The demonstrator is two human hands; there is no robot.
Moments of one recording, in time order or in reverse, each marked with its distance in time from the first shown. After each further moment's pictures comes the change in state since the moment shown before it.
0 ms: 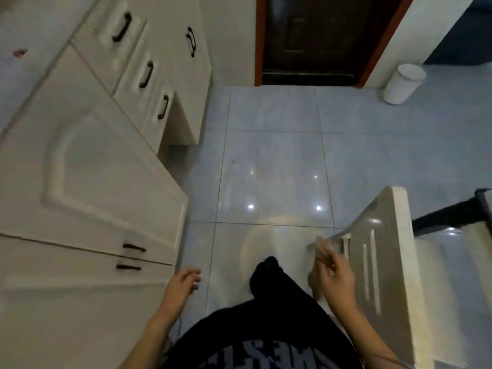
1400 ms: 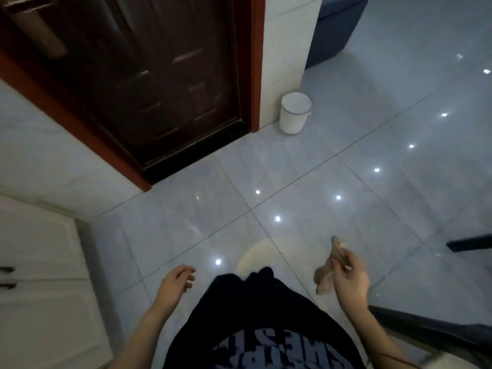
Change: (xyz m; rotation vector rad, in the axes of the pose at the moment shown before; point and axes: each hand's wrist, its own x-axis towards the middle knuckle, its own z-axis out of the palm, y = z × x) left_hand 0.553 0.693 0.341 0.510 -0.409 0.205; right_hand 0.696 -0.051 -0.129 0.041 0.612 0.477
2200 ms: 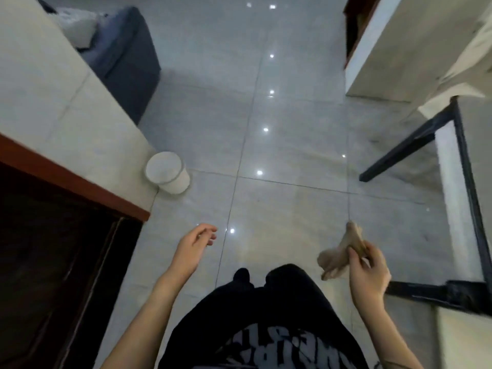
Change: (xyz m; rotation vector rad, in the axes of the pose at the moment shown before) left_hand 0.273 0.527 0.304 0.426 -0.731 0.527; right_hand 0.280 -0.044 -0.078 0.256 0.890 0.557
